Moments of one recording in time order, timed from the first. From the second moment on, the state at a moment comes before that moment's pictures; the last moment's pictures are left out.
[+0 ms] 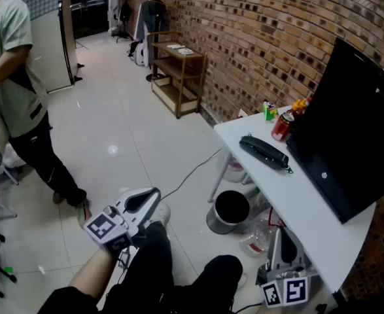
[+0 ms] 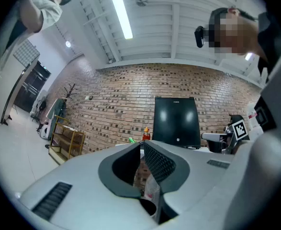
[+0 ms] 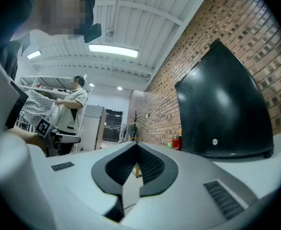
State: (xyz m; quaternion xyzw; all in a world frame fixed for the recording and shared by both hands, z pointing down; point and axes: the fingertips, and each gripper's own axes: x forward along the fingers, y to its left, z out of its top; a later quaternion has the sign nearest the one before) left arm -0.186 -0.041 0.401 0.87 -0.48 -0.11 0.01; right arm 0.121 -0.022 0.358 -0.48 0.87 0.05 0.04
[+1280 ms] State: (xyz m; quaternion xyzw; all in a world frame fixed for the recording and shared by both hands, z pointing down) left arm 0.002 -0.254 0.315 0.99 -0.15 -0.02 -0.03; right arm 0.175 -0.169 0.322 -0.53 0.85 0.07 -0.01
